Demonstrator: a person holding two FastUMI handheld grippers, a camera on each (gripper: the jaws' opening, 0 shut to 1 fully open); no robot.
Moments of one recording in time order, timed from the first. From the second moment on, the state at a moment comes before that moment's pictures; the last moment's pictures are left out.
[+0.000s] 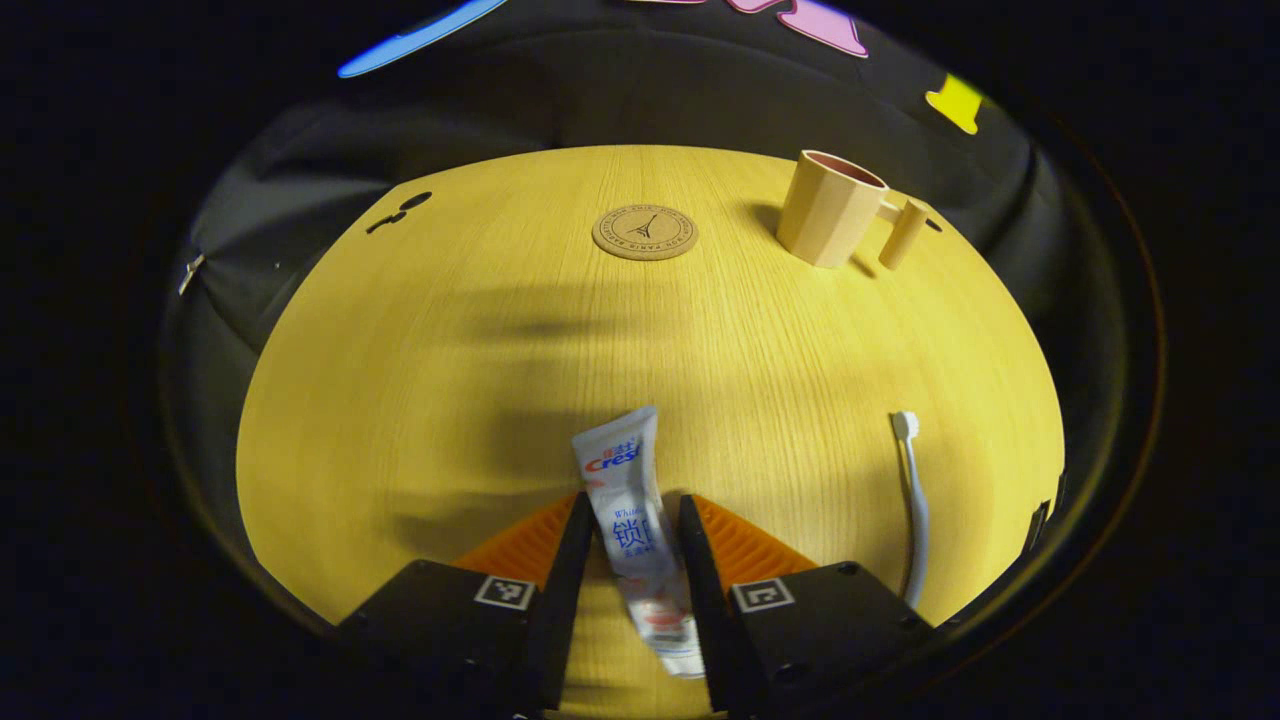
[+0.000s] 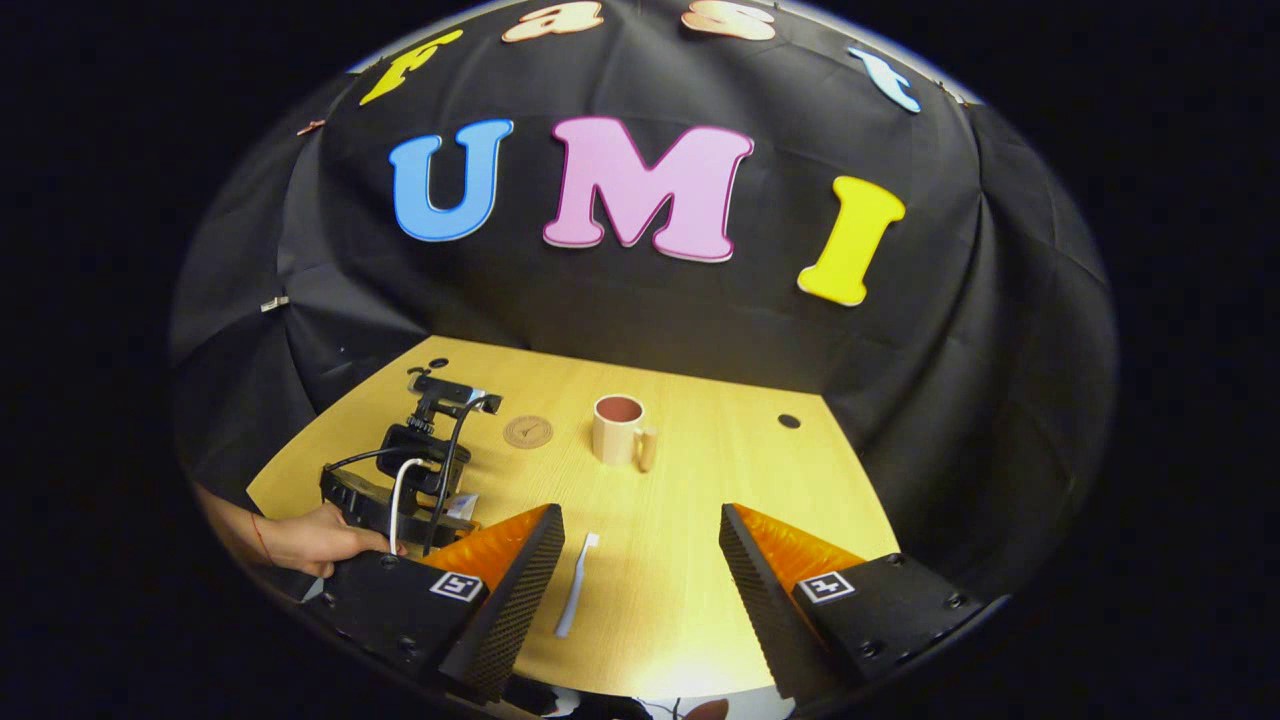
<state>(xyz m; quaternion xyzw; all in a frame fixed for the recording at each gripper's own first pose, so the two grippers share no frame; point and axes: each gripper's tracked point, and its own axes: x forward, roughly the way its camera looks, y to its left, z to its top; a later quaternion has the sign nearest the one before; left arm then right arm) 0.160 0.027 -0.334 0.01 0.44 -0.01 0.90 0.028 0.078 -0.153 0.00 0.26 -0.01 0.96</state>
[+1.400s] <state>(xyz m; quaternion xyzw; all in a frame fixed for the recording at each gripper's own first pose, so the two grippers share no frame) 0.111 0.072 -0.262 -0.13 0.36 -0.07 0.92 0.052 0.133 -0.398 0.01 0.61 0.04 0.79</state>
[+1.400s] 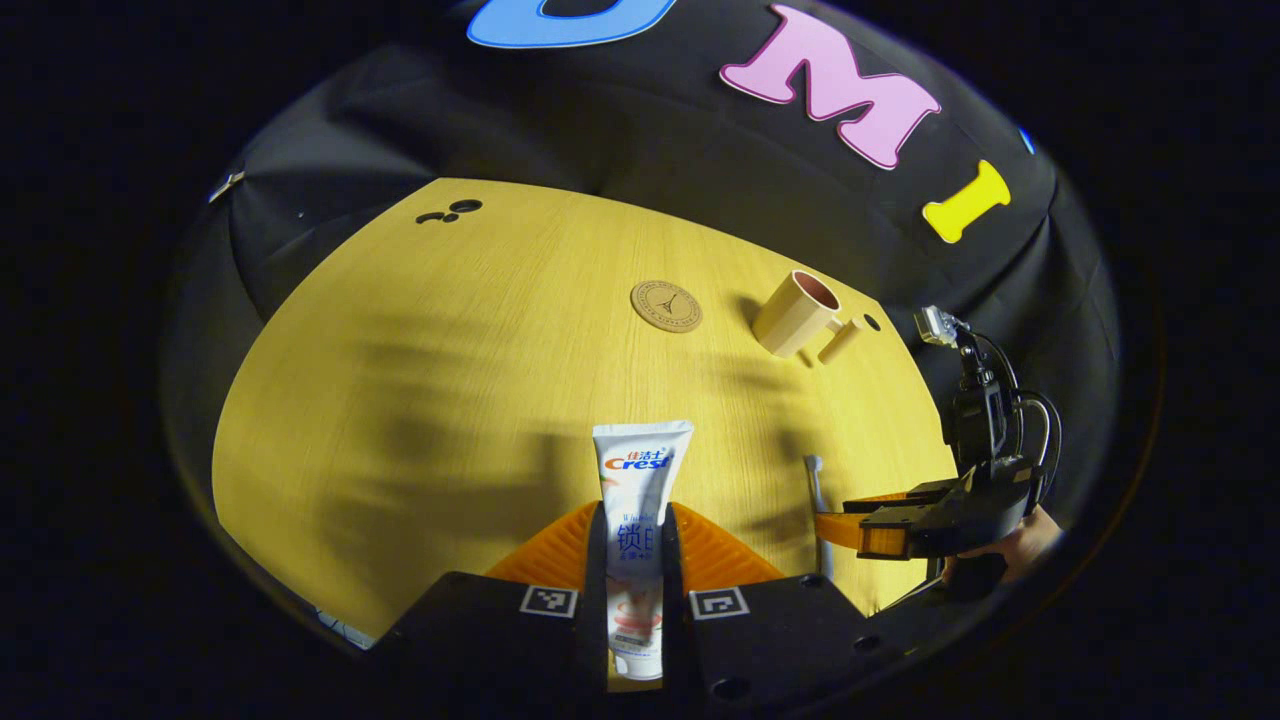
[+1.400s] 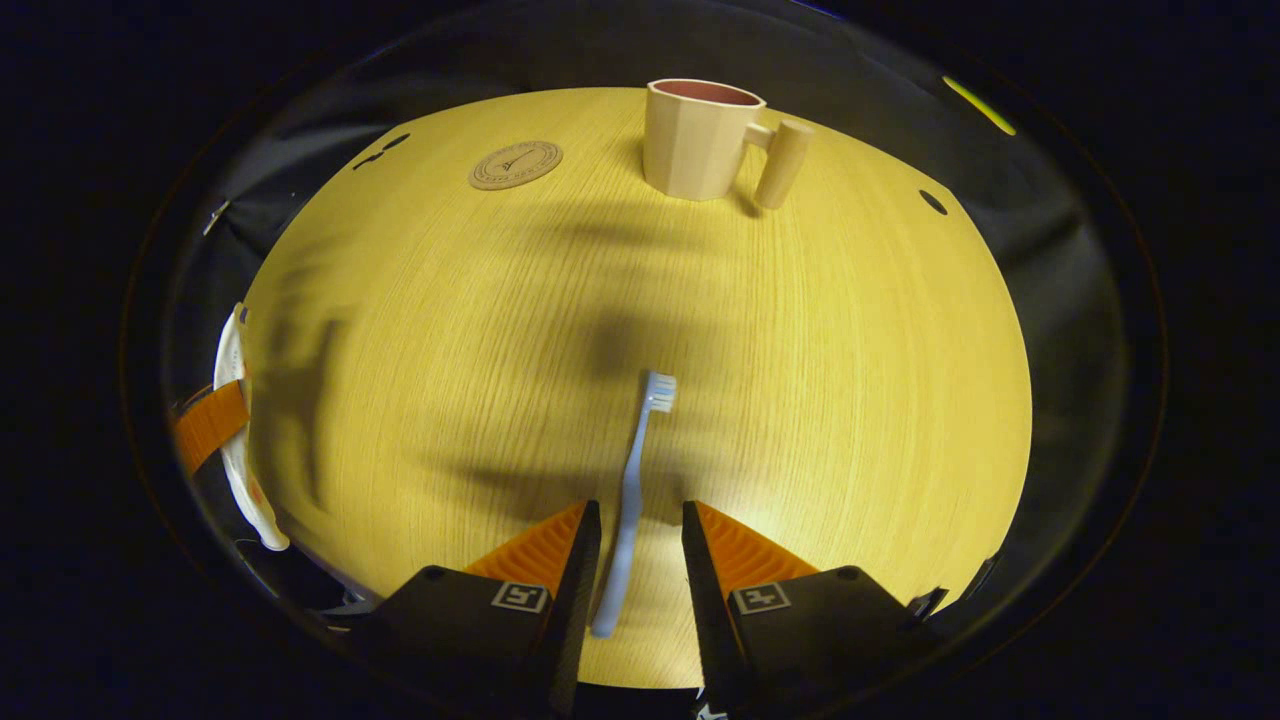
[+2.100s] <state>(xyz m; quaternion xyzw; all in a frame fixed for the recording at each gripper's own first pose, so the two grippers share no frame) 0.112 0.067 -0.259 -0.14 0.35 -0.05 0.92 0.049 0.136 -0.397 0.07 0.58 0.03 0.81</state>
